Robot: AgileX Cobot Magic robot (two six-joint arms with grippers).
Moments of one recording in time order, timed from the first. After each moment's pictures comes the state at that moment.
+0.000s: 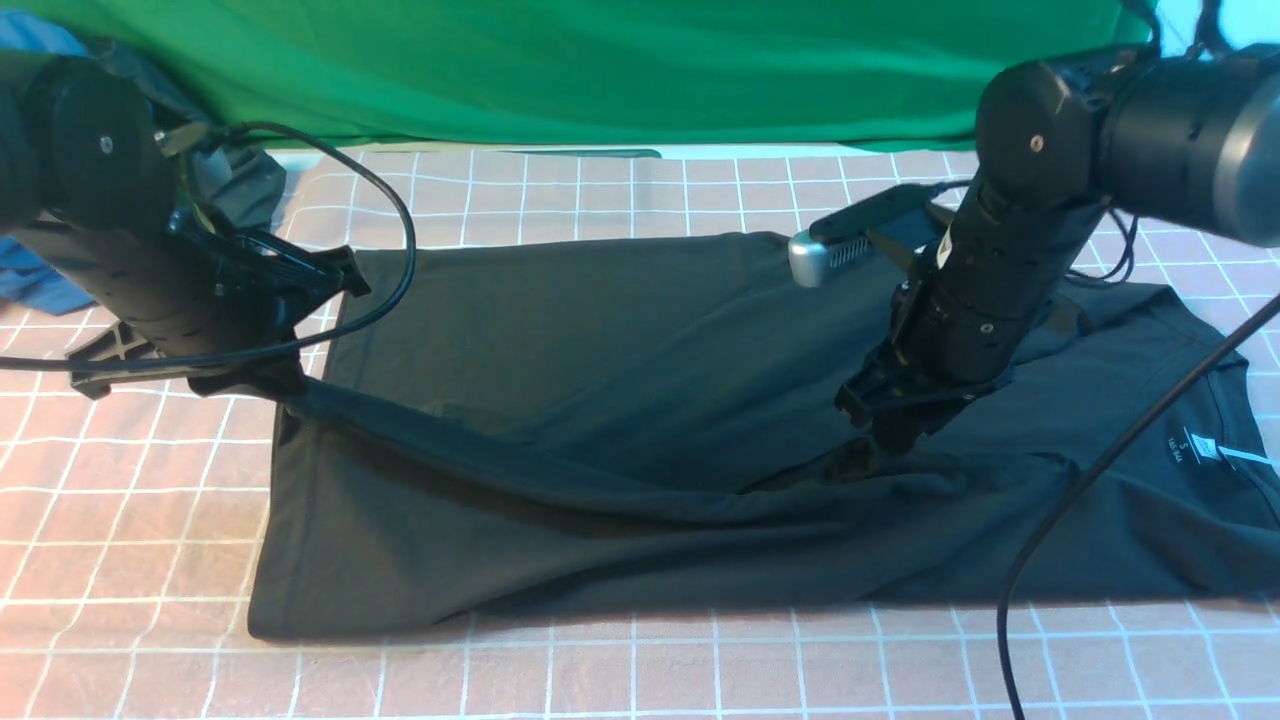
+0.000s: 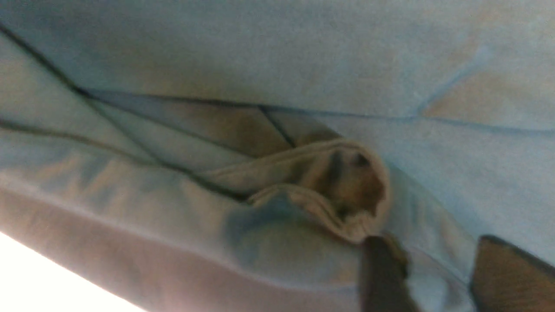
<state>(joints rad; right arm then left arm) 0.40 1.92 -1.43 0.08 1.00 -0.14 -0.10 1.57 -1.14 0.06 0.84 -0.54</state>
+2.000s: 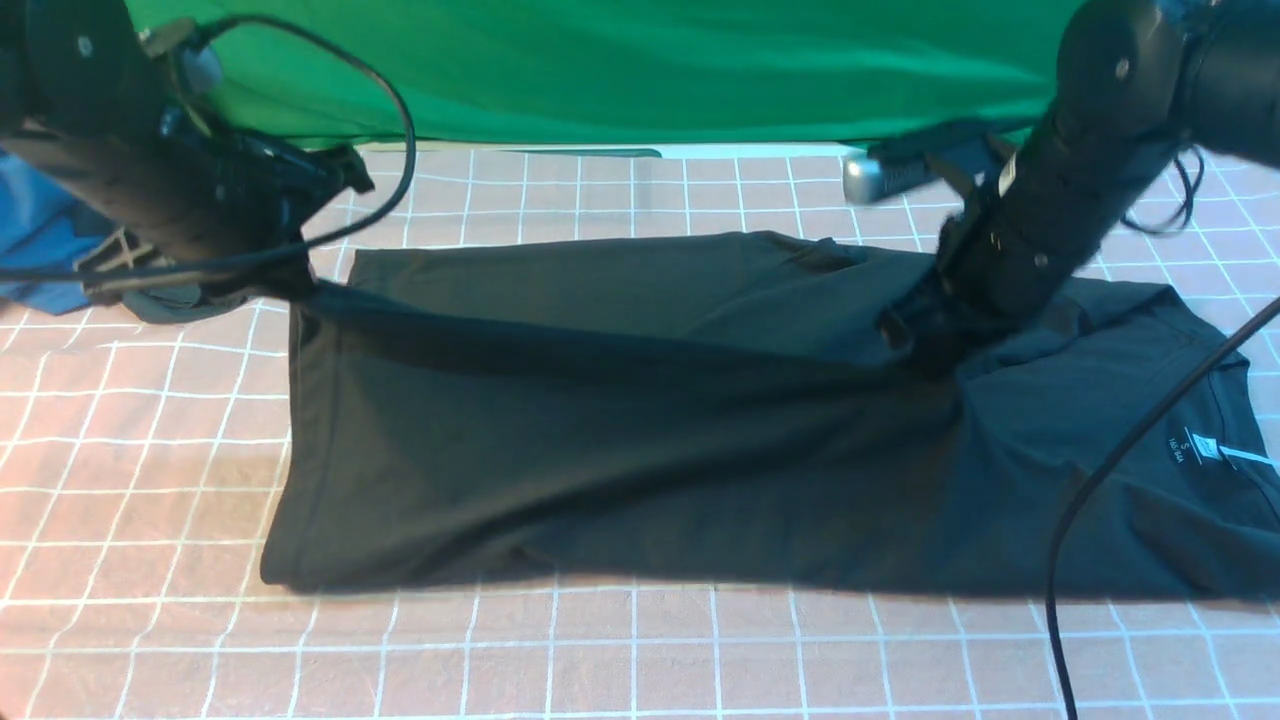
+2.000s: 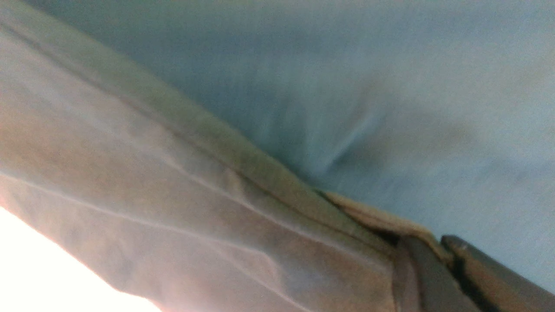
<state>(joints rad) 0.30 1.88 -1.53 0.13 0.99 -0.21 -0.10 1.60 -1.31 0.05 0.82 -0.54</state>
